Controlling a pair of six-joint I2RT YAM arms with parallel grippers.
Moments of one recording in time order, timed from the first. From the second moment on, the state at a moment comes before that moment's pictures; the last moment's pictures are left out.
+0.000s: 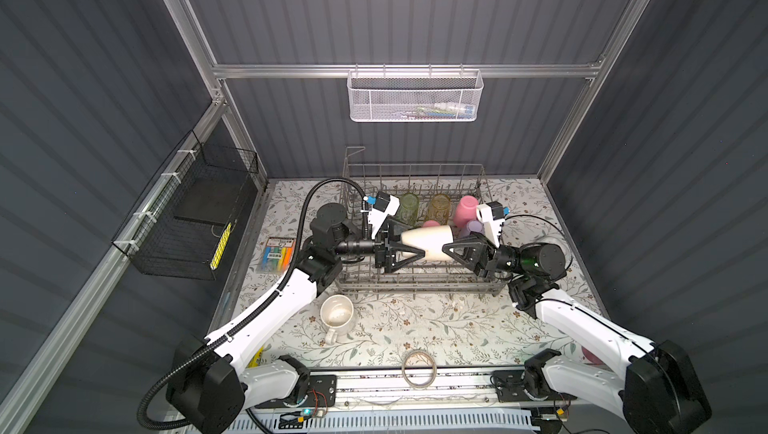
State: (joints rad) left arm -0.58 1.22 0.96 0.26 1.03 -0.40; right arm 0.42 1.11 0.57 1.12 -1.05 1.08
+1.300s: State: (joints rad) left arm -0.61 1.29 0.97 0.29 1.01 -0.41; right arm 0.43 1.17 0.57 1.19 -1.05 1.12
